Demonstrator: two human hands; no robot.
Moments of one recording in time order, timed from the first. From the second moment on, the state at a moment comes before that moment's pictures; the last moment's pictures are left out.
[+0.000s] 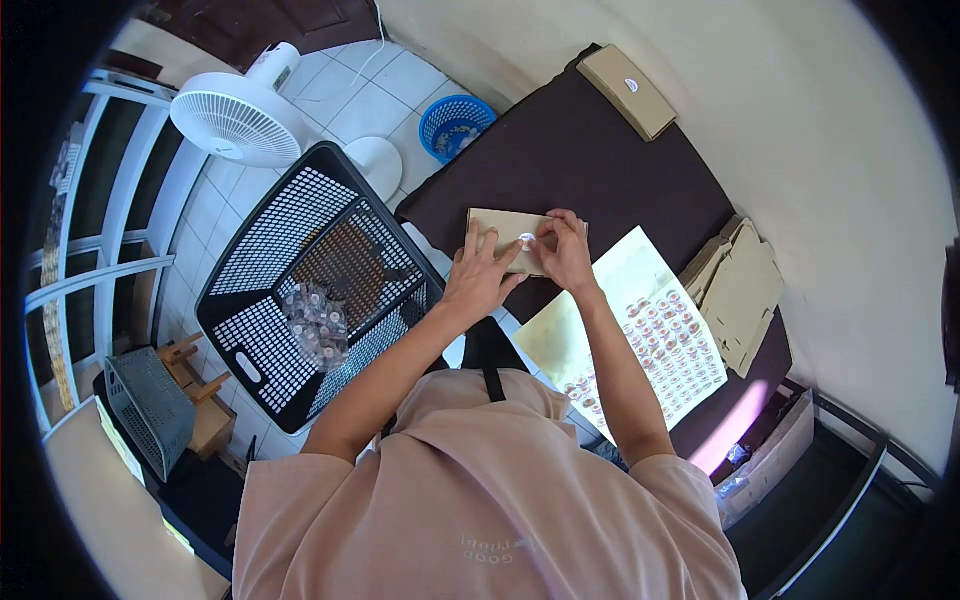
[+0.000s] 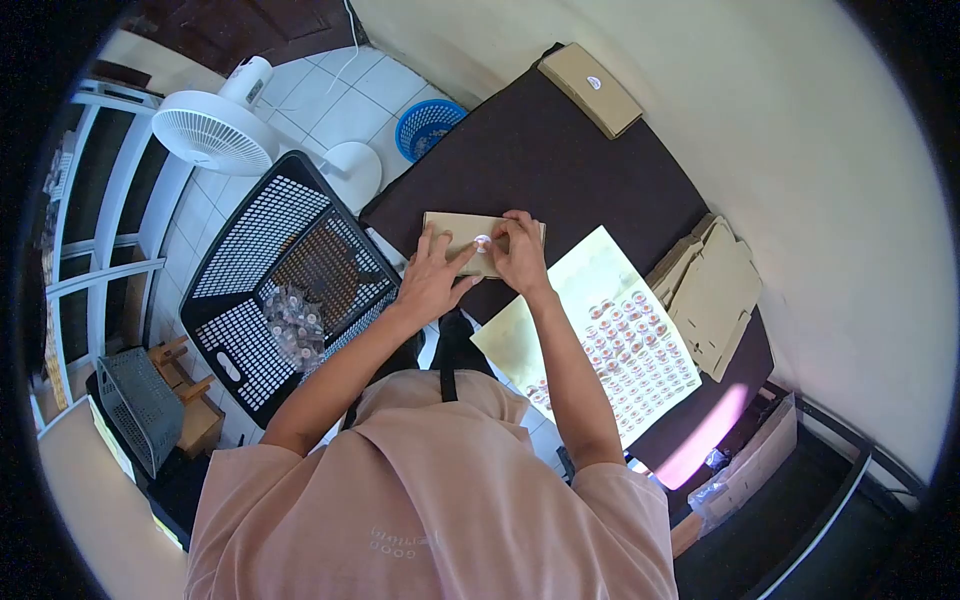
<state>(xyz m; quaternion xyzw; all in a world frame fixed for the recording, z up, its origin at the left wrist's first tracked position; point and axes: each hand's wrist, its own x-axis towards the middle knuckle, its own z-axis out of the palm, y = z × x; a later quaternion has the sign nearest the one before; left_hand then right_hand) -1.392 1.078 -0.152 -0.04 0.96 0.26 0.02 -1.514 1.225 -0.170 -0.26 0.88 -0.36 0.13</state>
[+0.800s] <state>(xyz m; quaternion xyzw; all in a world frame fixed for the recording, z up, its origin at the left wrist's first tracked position) -1.276 0.968 -0.162 -0.37 0.78 0.47 -0.17 -1.723 1.265 -0.113 -0.23 0.95 -0.20 -0.03</state>
